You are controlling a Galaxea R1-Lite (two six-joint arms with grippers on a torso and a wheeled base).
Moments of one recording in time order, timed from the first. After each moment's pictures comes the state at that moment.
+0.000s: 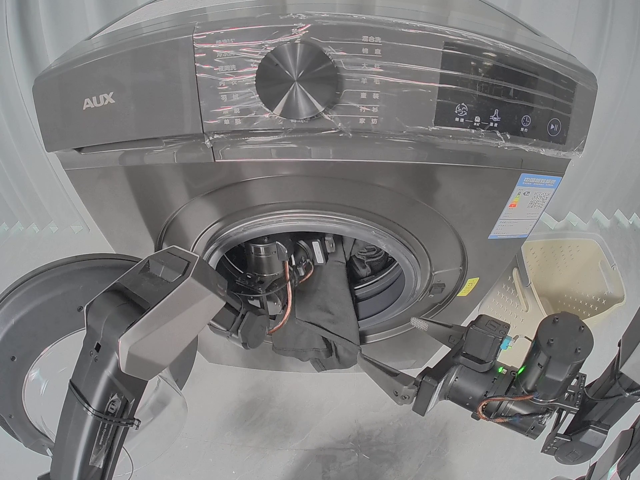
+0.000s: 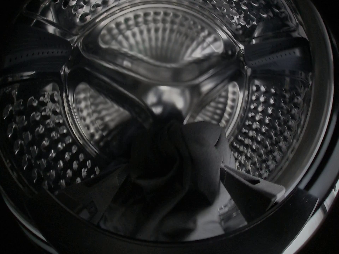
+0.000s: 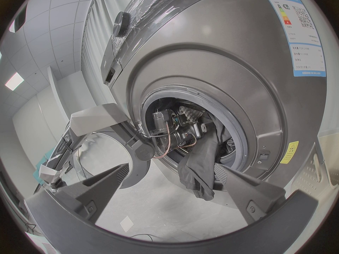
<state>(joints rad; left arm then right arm) -0.50 2.58 -1.55 -1.10 0.18 -0.20 0.84 1.83 -0.26 -1.49 -0.09 0.18</state>
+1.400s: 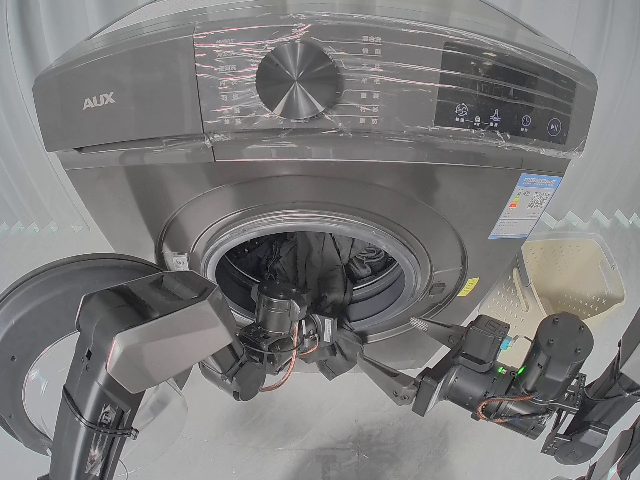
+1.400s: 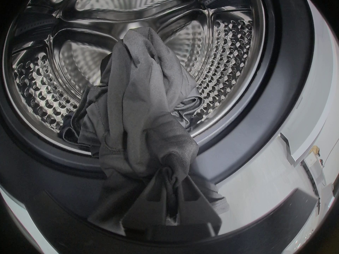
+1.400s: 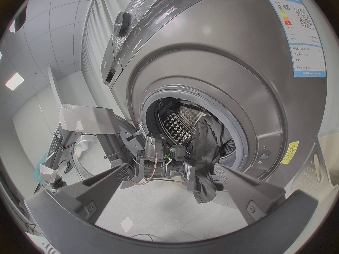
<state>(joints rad) -0.59 2.50 -1.12 -1.09 0.08 -0.14 0.84 1.83 -0.26 -1.49 -0.09 0.18</state>
